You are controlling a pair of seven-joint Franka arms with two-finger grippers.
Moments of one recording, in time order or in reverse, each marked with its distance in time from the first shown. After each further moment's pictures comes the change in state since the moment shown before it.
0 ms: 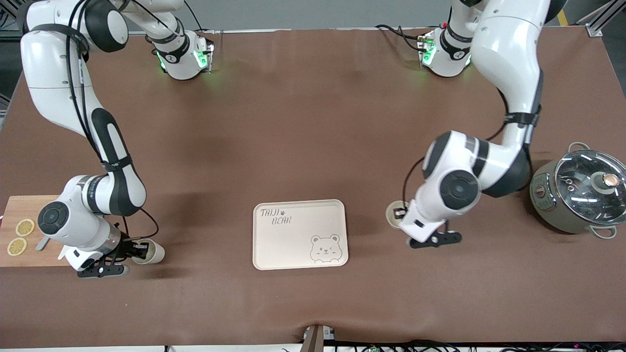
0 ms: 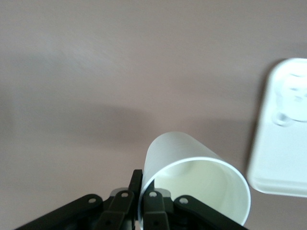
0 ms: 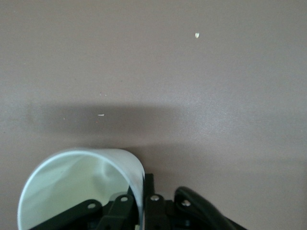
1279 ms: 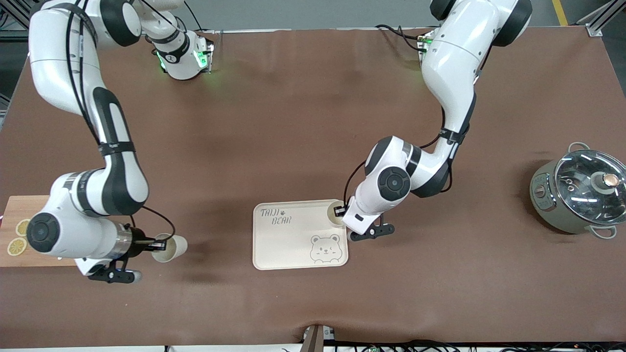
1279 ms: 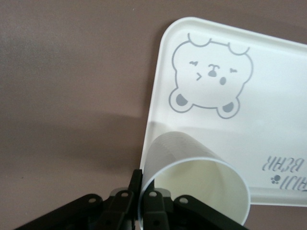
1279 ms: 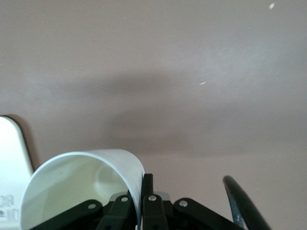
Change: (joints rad) left arm -0.107 0.189 -0.010 0.030 -0.199 0.285 -0.068; right arm 0.144 -0.019 0.015 0.292 0.089 -0.497 0.337
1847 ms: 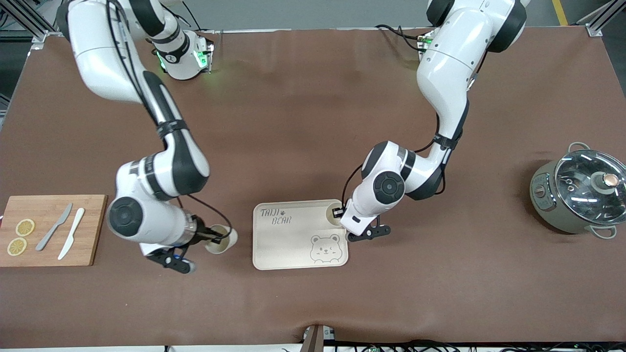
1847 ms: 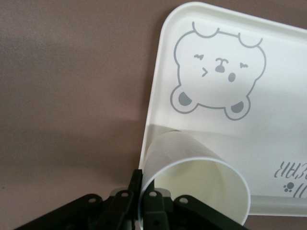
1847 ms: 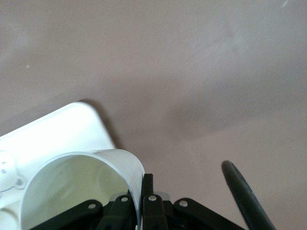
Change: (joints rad) left arm -0.011 0.033 -0.003 0.001 -0.002 0.038 0.000; right arm 0.212 -0.012 0.004 0.010 0.001 0.000 0.473
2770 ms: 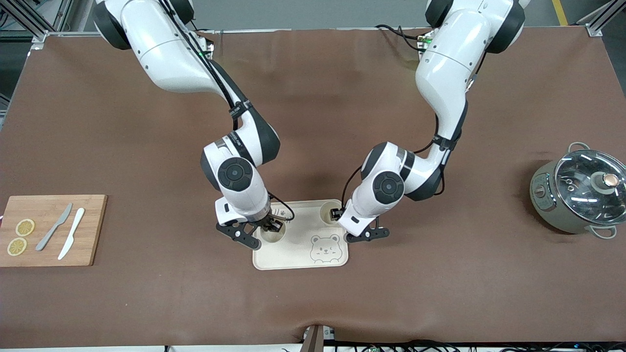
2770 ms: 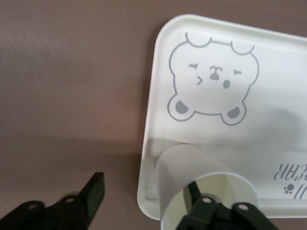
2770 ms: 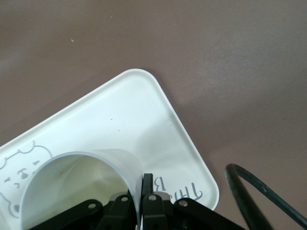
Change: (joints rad) left arm 0.004 0.002 0.012 0.018 0.000 0.003 0.045; right arm 0.203 0.026 -0.014 -0.102 -0.209 0.253 0.364
